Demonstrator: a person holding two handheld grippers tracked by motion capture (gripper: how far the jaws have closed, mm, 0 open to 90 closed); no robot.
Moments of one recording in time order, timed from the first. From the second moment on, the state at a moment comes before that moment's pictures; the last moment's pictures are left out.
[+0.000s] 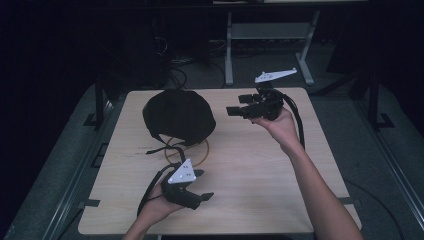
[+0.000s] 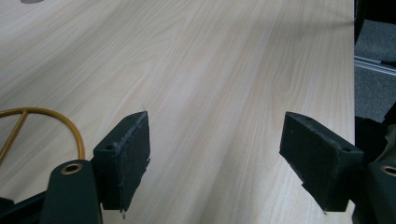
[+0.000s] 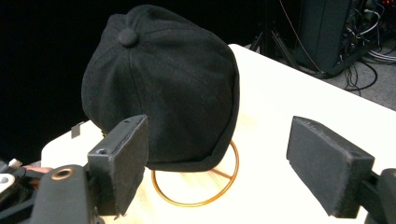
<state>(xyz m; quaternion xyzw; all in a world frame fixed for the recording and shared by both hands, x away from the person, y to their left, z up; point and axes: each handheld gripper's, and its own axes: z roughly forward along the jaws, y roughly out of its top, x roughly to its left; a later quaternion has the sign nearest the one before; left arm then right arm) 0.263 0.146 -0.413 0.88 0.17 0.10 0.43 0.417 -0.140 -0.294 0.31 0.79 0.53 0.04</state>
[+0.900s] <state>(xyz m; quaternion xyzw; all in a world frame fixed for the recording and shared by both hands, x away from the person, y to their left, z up) 0.264 0.147 -0.415 0.87 0.19 0.10 0.44 0.397 -0.186 -0.324 0.34 0.79 0.52 0.04</state>
